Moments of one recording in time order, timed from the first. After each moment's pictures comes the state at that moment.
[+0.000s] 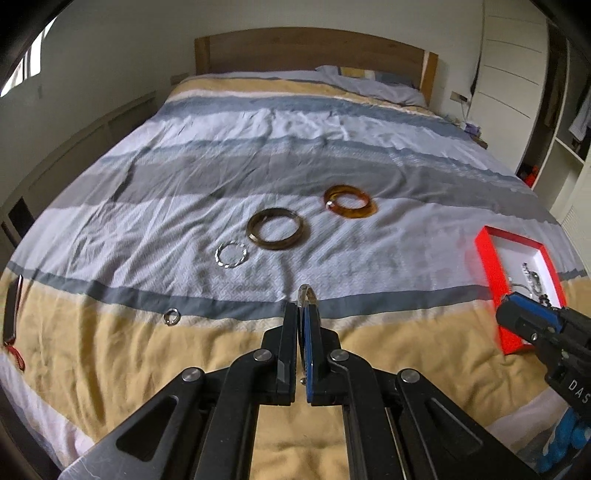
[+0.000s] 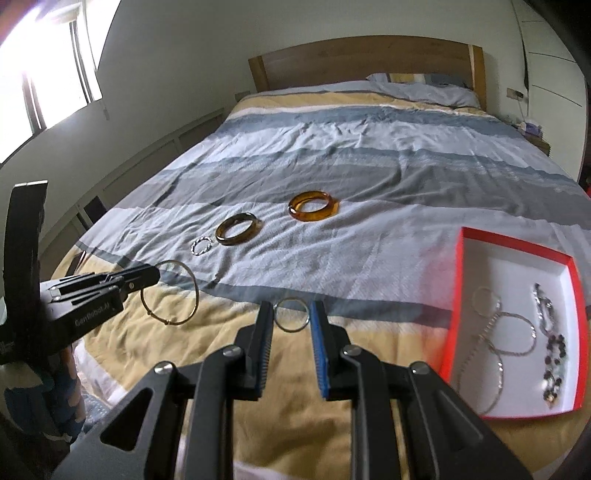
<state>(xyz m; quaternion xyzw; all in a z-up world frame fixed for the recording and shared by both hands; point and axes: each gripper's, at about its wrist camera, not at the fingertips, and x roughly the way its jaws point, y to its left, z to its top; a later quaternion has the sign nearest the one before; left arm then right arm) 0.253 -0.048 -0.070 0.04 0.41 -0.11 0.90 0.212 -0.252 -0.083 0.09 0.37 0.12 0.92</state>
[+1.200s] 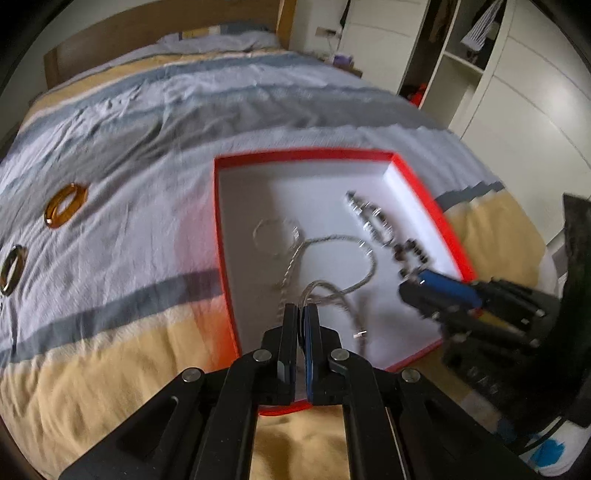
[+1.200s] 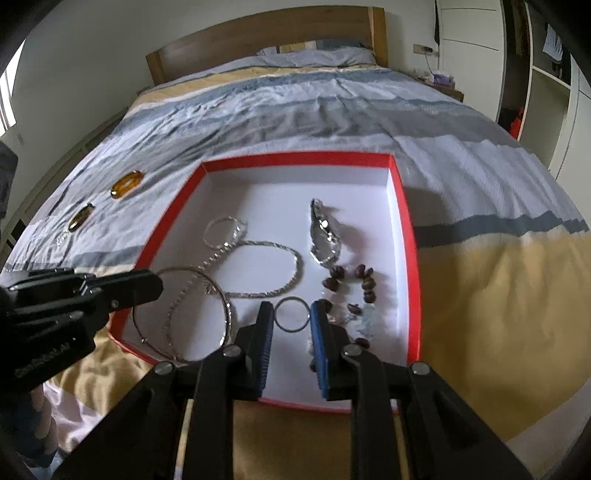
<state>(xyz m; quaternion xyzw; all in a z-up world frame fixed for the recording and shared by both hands) 0.233 -0.330 -0.137 0.10 0.47 -0.32 0.82 0.177 -0.468 -0.158 0.11 0.43 -0.04 0.90</state>
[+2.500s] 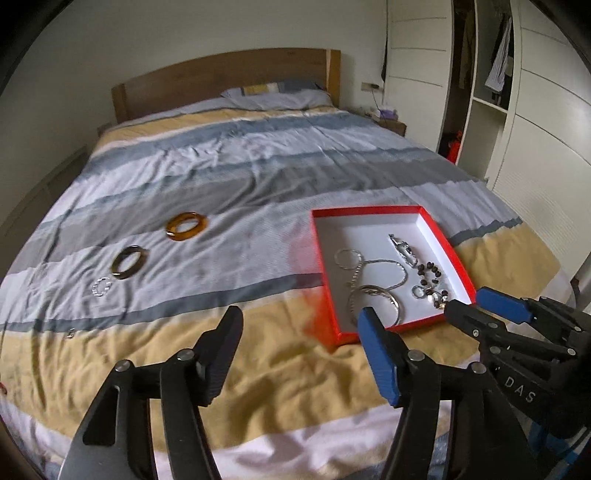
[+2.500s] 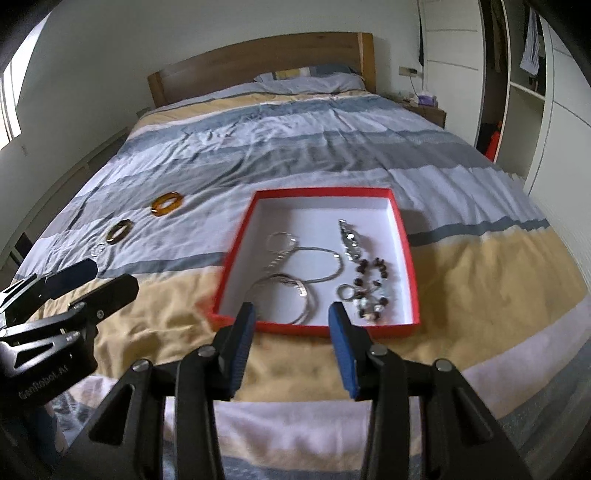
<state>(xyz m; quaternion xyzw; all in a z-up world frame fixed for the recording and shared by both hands) 0.149 -0.226 -0.046 0.09 0.37 -0.22 0.90 0.105 -0.395 -0.074 0.11 0.39 -0.07 0.91</state>
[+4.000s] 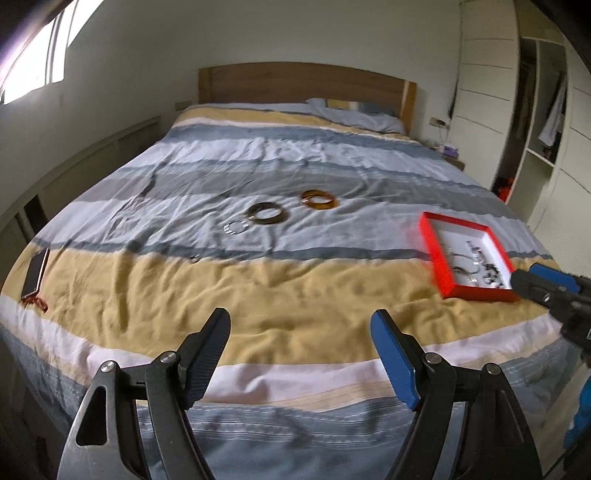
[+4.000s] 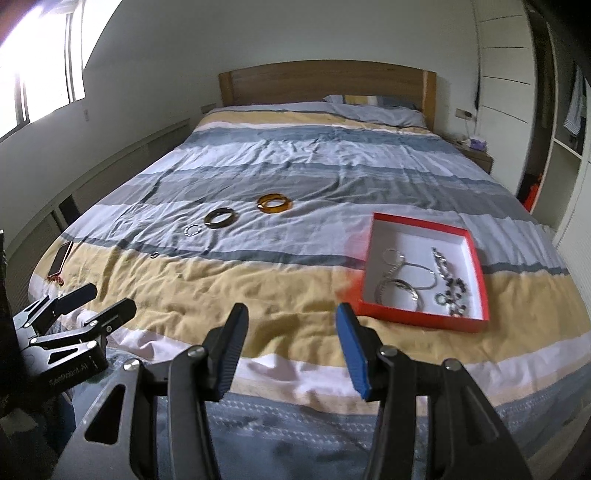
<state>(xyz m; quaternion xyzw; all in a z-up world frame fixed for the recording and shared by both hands) 0.097 -0.019 -0.052 0.02 0.36 -0.12 0.93 0.068 -0.244 -0.023 0.05 0.35 0.02 0.93</state>
